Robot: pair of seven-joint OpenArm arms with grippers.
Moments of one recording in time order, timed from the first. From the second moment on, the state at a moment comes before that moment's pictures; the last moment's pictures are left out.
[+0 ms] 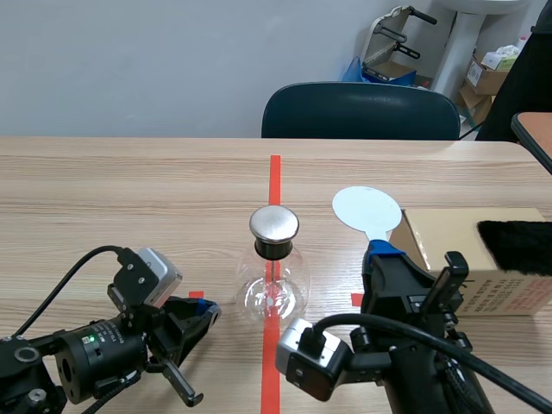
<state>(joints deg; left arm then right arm) -9.9 -38.8 67.4 69.3 -35.5 -3.5 -25.1 -32.3 13.5 -23.4 93.0 -89.3 -33.0 -14.5</state>
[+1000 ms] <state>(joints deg) -8.8 -37.8 67.4 69.3 -35.5 -3.5 -25.2 -32.3 13.5 -23.4 93.0 -89.7 -33.1 -14.5</state>
